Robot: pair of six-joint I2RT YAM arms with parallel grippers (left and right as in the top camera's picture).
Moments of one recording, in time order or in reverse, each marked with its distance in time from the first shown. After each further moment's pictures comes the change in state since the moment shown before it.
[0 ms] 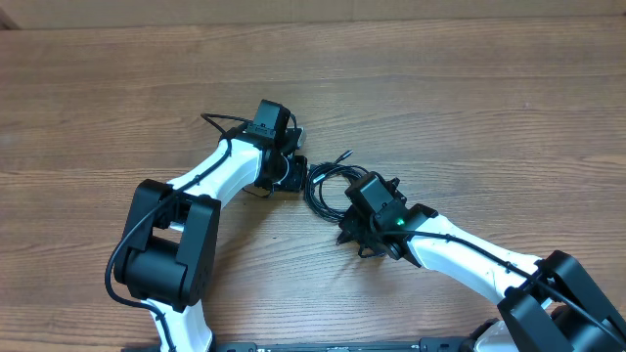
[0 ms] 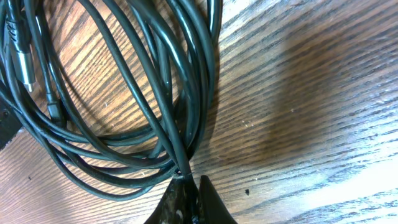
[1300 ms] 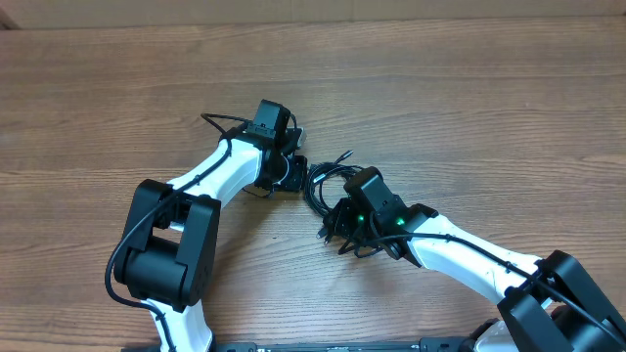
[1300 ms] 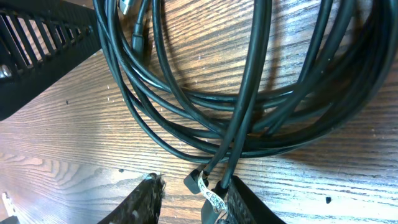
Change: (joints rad) left arm 0.000 0.000 0.000 0.000 0.000 0.000; right arm -0.001 0.000 0.000 0.120 -0.162 -0.288
